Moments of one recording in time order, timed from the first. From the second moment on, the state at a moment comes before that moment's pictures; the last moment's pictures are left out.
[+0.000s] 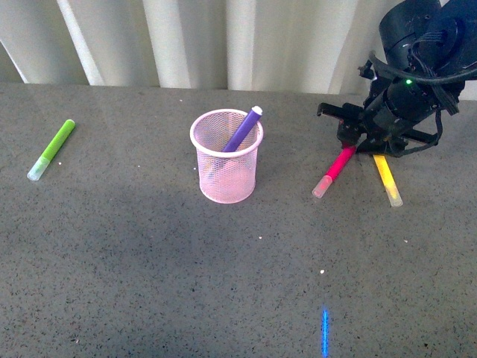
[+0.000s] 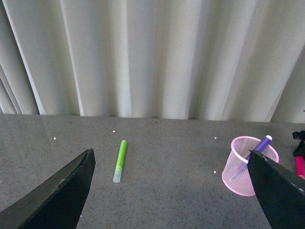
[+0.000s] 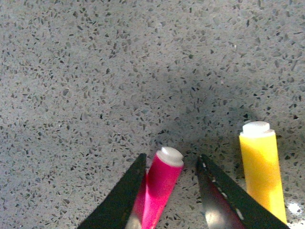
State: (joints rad) left arm 0.00 0.00 0.01 0.00 0.00 0.00; right arm 0.15 2.45 1.58 -0.17 -0.04 0.38
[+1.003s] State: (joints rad) left arm 0.00 0.00 0.01 0.00 0.00 0.00; right arm 0.18 2.10 1.33 0.34 -0.22 0.49
